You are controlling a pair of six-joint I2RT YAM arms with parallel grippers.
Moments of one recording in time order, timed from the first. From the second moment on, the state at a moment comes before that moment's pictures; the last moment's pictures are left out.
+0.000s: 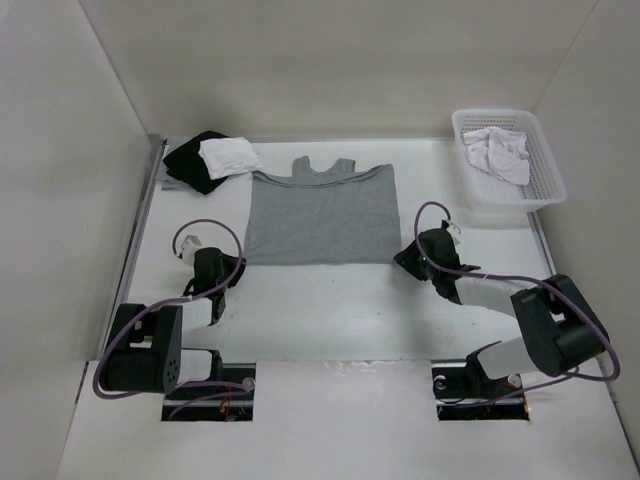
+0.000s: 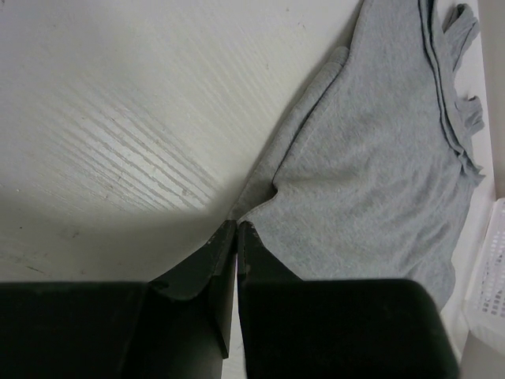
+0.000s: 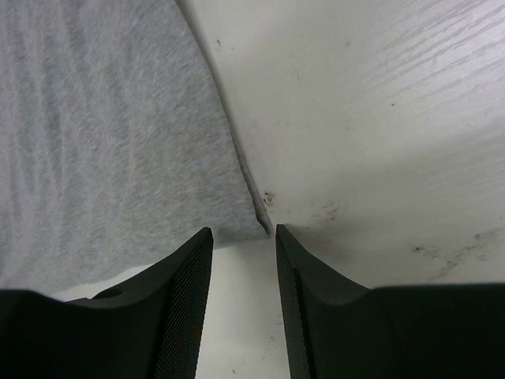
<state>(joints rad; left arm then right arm) -0.07 1.30 0.21 0.53 -0.08 -1.02 0.39 1.41 0.47 0.24 0.14 0.96</state>
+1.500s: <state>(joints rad) -0.19 0.31 0.85 -0.13 -0.12 -0.89 1.05 0.50 1.03 -0.43 0.74 0.73</state>
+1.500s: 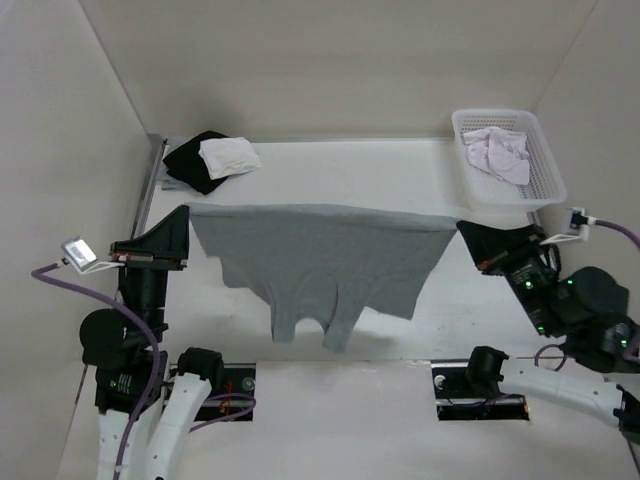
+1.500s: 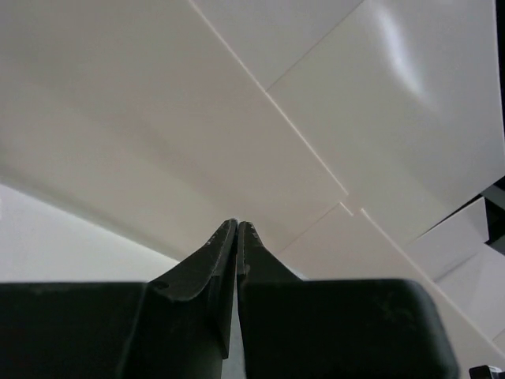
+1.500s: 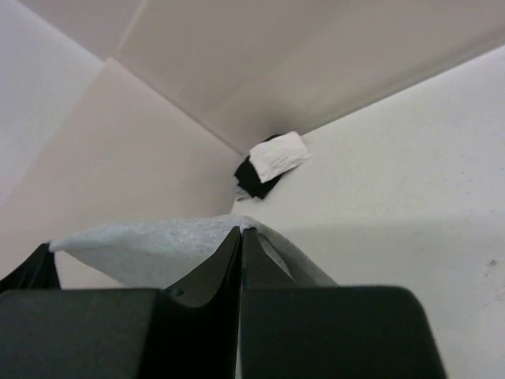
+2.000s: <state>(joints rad) -0.17 0.69 0.66 -0.12 -0.14 -0.88 0.49 0.86 0.90 -0.28 0.37 0.63</state>
